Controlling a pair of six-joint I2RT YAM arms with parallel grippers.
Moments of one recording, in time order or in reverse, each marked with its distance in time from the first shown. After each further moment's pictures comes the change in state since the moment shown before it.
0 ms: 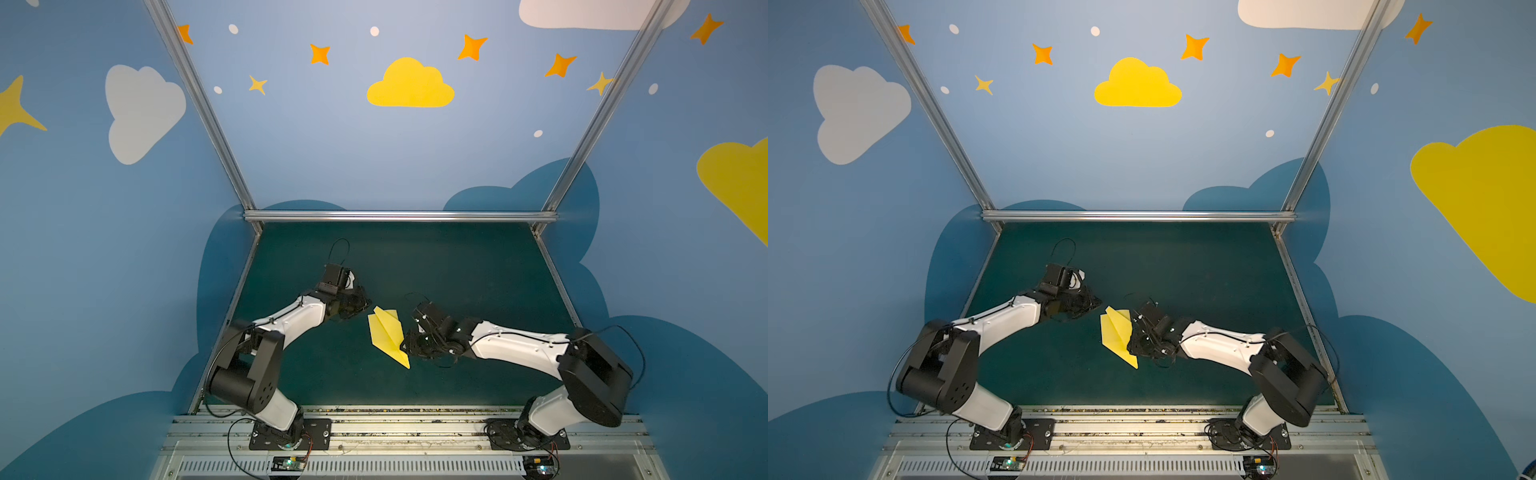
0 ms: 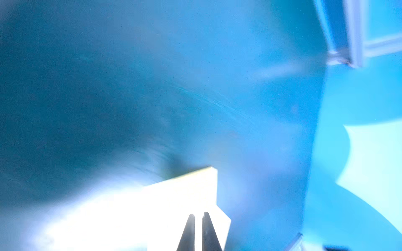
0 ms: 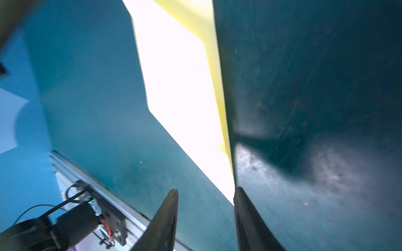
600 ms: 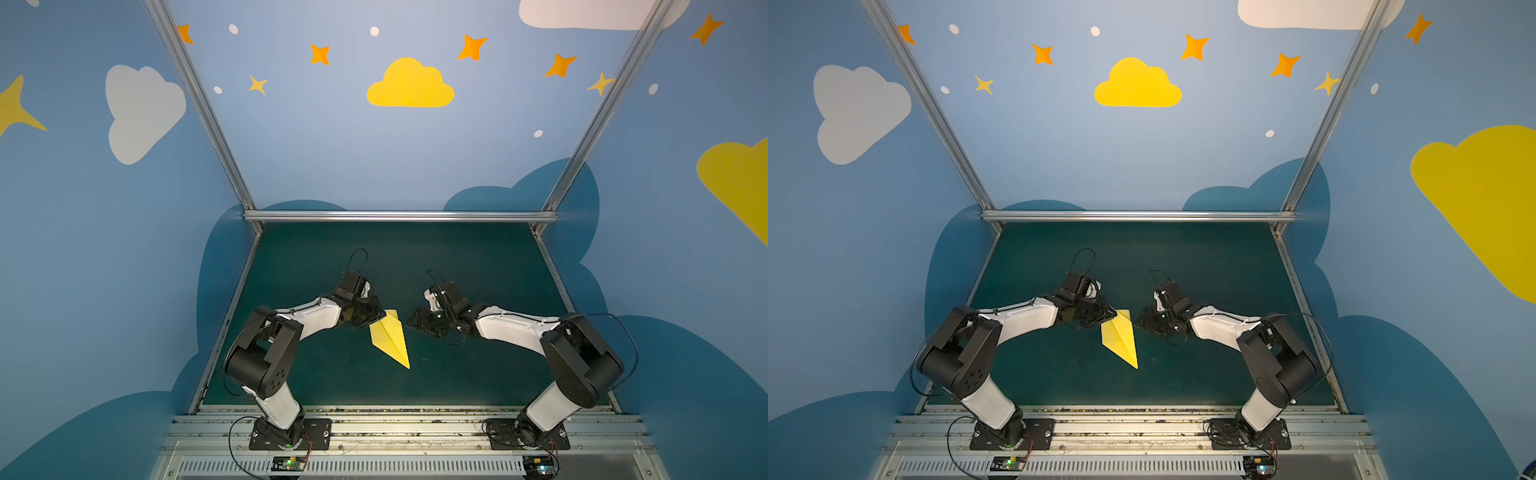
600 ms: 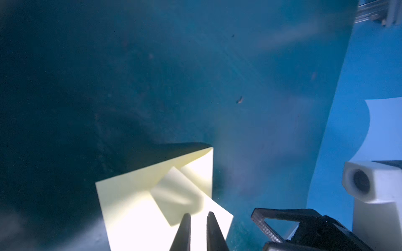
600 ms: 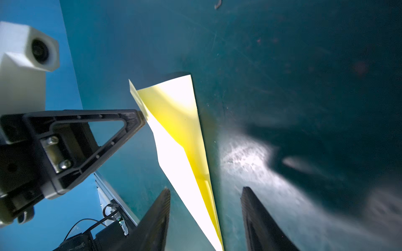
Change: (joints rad) left arm -0.079 0.170 0.005 0.064 0.018 -0.052; right arm -0.232 0.166 -0.002 0.216 -0.246 -0.092
